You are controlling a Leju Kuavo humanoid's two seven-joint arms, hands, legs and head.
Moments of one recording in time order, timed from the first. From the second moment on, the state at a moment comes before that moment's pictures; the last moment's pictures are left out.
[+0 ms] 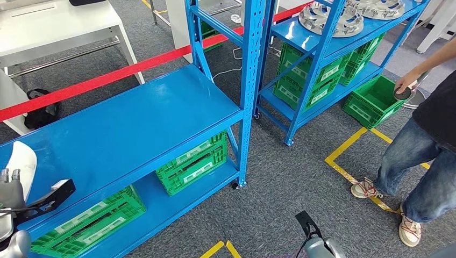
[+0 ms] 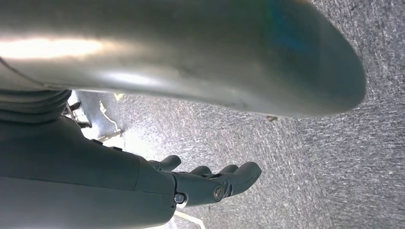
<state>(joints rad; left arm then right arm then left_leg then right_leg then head) -0.79 0.10 -0.24 -0.30 -1.46 0.01 -0.06 -0.05 0.12 -0.86 -0.18 1.14 0.02 -0.31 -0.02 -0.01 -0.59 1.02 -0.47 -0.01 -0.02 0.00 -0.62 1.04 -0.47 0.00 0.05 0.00</state>
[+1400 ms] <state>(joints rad) -0.79 0.10 -0.24 -0.30 -1.43 0.06 -0.11 -0.05 0.12 -0.88 -0.18 1.15 0.02 -0.31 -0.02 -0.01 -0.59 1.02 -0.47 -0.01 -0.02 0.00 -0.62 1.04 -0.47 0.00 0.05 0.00</state>
